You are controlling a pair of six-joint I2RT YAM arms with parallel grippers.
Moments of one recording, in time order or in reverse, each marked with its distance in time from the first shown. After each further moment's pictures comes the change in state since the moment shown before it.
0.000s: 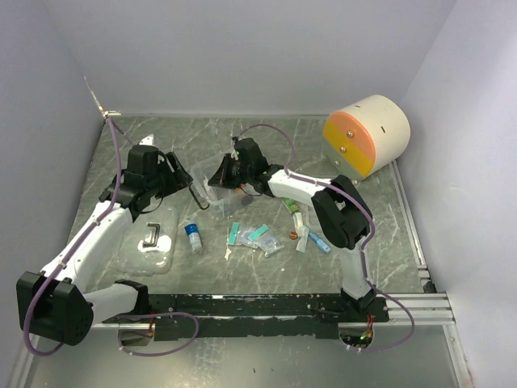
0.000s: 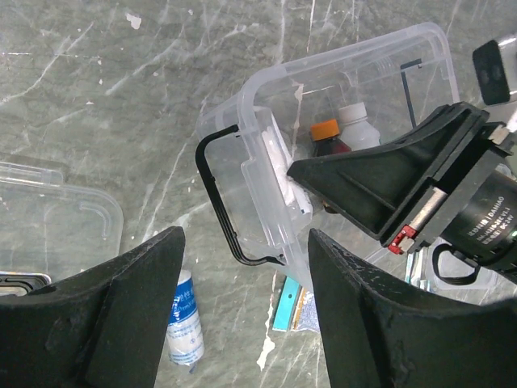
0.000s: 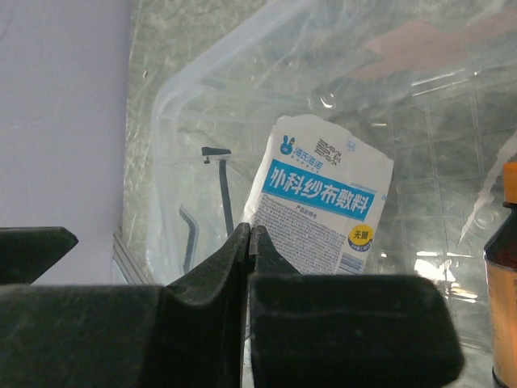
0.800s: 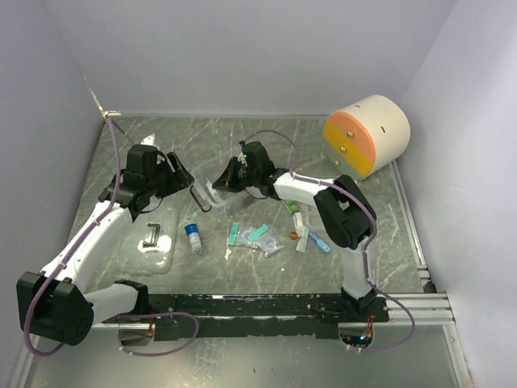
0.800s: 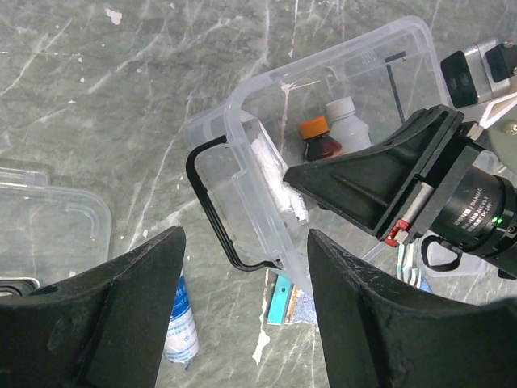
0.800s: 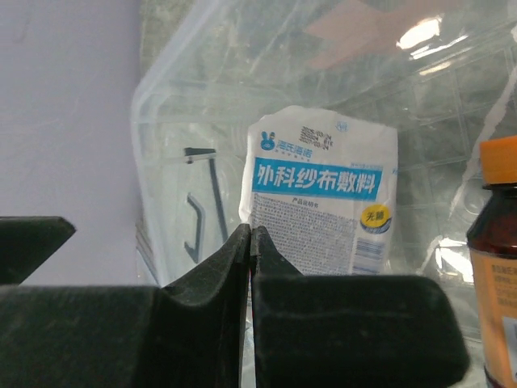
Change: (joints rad) left arm 0.008 0.000 -0.001 0.006 0.045 0.009; right arm -0.028 -0.008 -0.090 0.063 -0.064 0.076
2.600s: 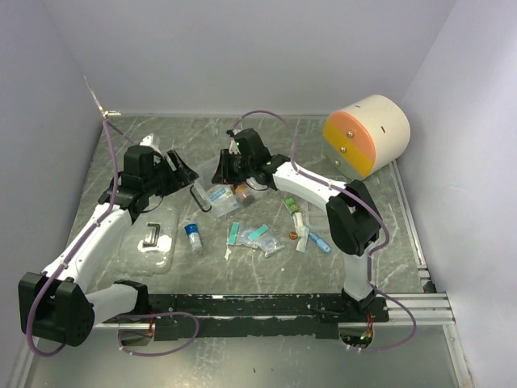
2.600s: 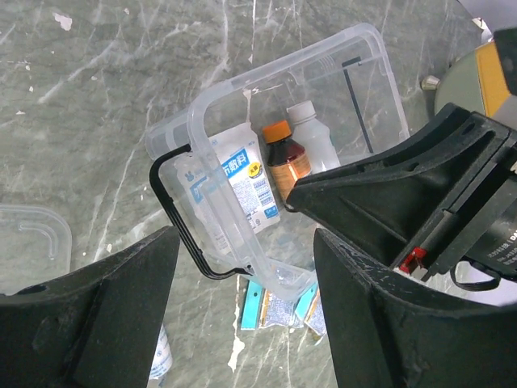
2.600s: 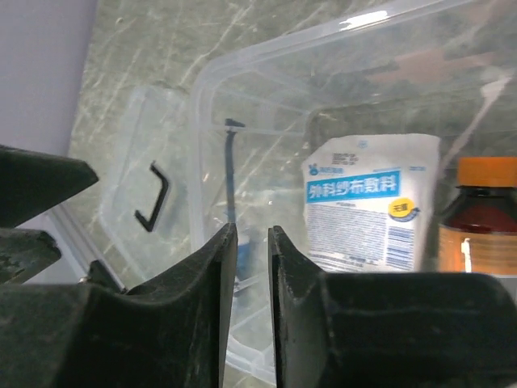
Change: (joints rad) left arm 0.027 -0.007 -0.046 0.112 0.109 -0.037; right arm 0.037 -0.090 0.157 -0.303 0.056 -0.317
